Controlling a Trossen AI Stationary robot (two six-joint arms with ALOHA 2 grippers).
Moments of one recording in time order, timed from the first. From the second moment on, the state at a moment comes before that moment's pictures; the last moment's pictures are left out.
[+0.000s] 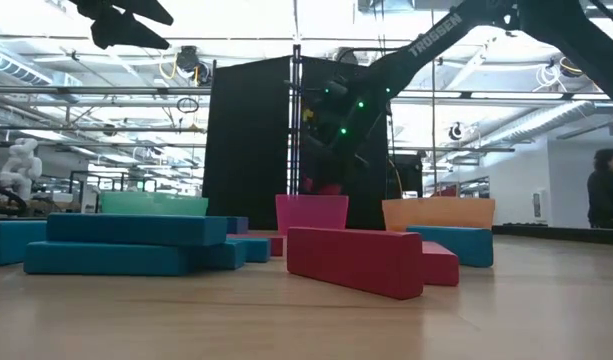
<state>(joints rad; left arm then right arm) -0.17 0.62 0.78 -0.57 -0.56 -0.34 -0.60 2.09 1.63 -0.44 -0.03 0.11</state>
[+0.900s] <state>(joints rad) -0.17 0.62 0.78 -0.57 -0.56 -0.34 -0.62 2.10 1.63 -0.44 -0.13 0.17</state>
